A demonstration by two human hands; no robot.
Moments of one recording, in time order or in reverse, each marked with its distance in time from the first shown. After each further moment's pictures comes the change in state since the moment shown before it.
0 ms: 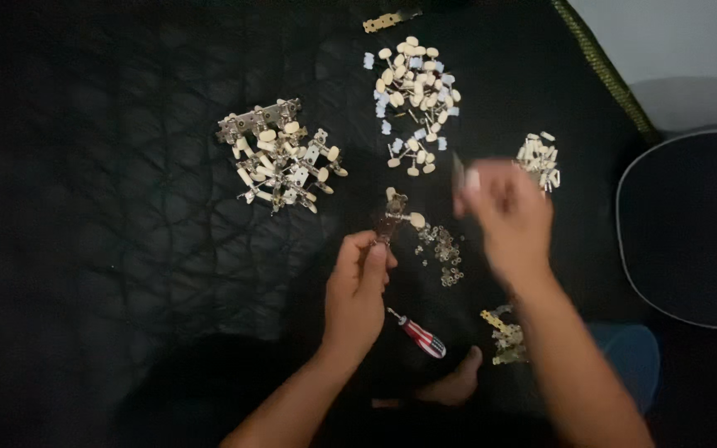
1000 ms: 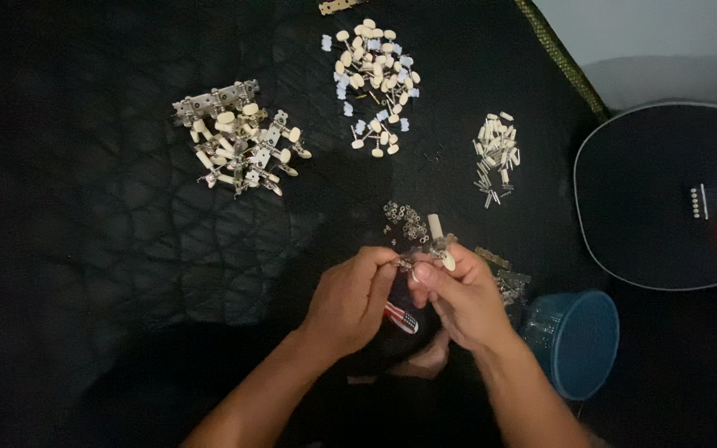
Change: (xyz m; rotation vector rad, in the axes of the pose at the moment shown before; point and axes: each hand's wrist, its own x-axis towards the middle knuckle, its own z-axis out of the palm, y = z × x) left_hand -0.020 -0.013 0.001 0.331 -0.424 0.533; right_hand -0.122 0.033 -0.013 0.914 -0.088 0.496
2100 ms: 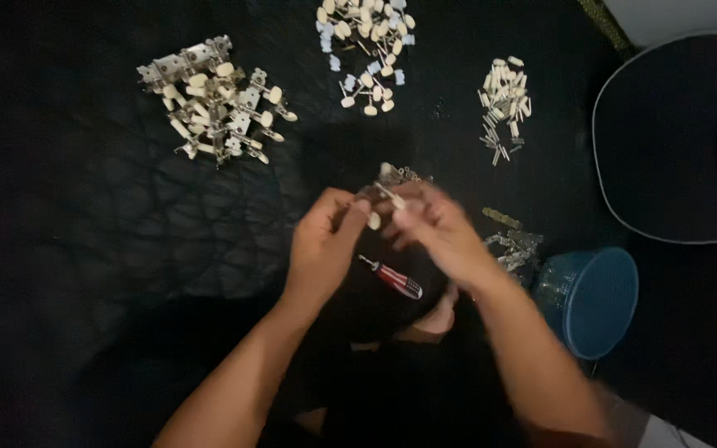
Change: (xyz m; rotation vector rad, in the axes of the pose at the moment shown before) left_hand 0.010 -0.020 0.003 -0.147 0.284 -0.507; right_hand 0.028 -0.016 0.004 -0.348 -0.196 0.145
